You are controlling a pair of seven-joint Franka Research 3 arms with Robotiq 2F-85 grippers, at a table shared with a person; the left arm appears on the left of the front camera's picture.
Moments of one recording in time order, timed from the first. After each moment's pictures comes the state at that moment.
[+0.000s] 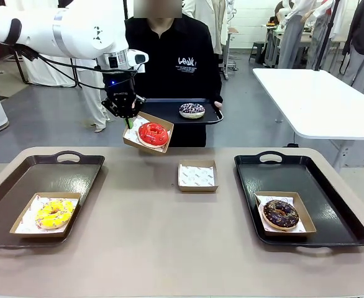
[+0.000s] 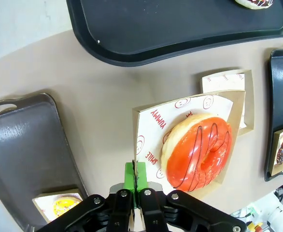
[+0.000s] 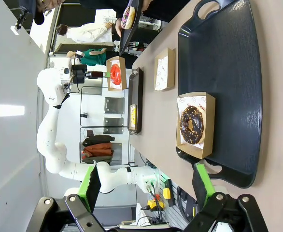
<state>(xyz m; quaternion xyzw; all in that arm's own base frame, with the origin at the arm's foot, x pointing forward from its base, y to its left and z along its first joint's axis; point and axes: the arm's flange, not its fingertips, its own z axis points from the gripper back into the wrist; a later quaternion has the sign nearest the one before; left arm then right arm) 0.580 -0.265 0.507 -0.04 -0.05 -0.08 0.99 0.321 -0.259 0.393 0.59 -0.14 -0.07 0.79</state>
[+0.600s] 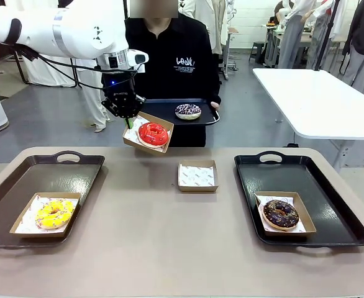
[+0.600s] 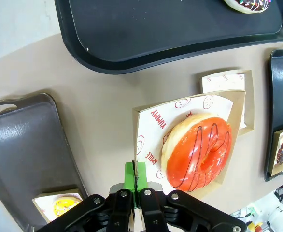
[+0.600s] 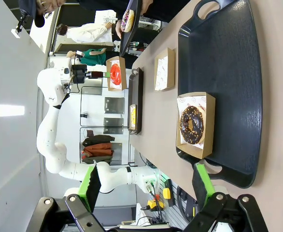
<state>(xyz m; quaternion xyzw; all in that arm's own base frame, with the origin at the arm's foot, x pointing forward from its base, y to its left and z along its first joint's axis) 0.580 -0.265 0.507 -0.04 -0.05 -0.08 0.99 0.321 -0.259 0.393 0.59 -0.14 -0.07 0.79</state>
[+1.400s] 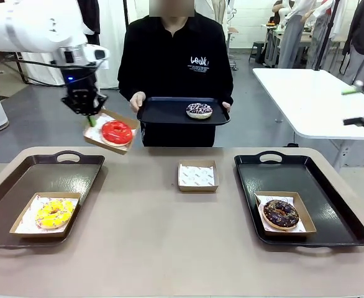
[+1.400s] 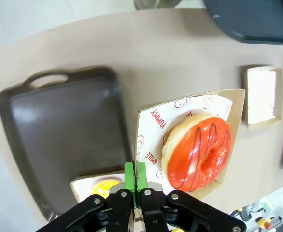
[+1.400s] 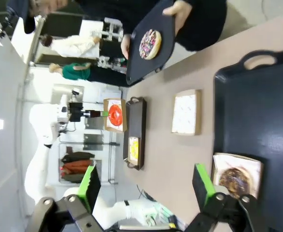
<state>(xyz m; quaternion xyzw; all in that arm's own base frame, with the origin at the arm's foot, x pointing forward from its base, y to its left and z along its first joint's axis) 0.561 -0.150 0.519 -0.02 -0.04 -0.05 1.00 0.432 -0.113 0.512 0.53 -0.17 -0.08 0.83</state>
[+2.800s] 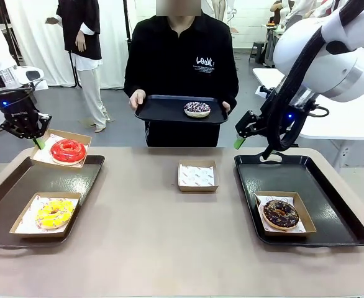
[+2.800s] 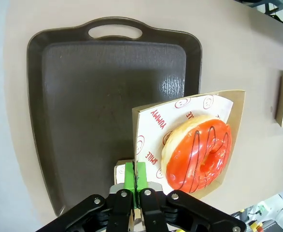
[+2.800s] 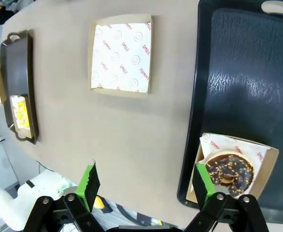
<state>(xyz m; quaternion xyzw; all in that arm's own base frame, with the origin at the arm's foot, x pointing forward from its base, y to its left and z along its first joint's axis) 0.517 -0.008 0.470 -0.06 -0.03 0.03 1.00 0.469 0.139 0.462 0.21 -0.02 0.03 0.98</state>
